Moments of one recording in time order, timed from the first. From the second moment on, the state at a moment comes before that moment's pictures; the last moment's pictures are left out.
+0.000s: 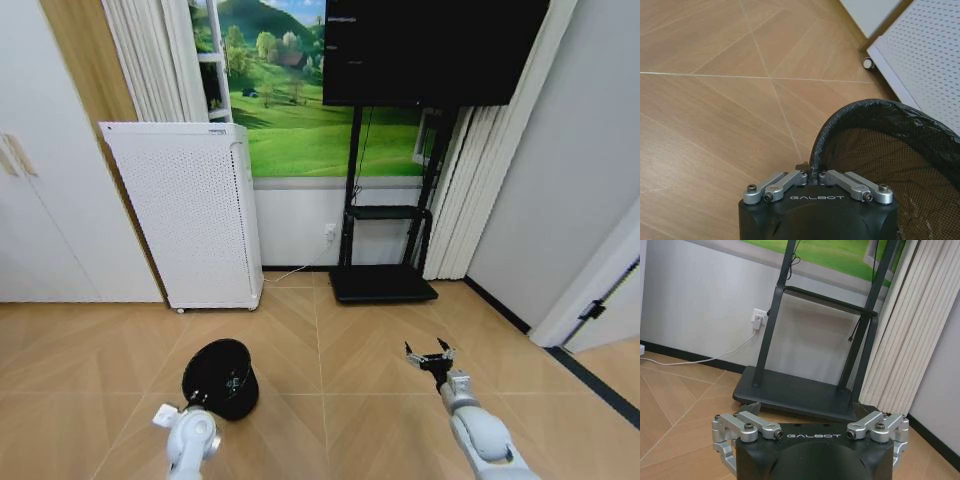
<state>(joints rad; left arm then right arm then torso) 1.25 -1.50 -0.66 -1.71 -1.03 0.13 -0.88 -1.31 1.16 0.65 1.73 0.14 -0.14 0.02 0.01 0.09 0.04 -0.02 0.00</state>
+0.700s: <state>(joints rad) 1.20 -1.46 -0.70 -1.67 -0.97 0.15 -0.77 -1.32 1.18 0.66 1.73 0.13 -0.13 0.02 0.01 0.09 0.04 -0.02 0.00</state>
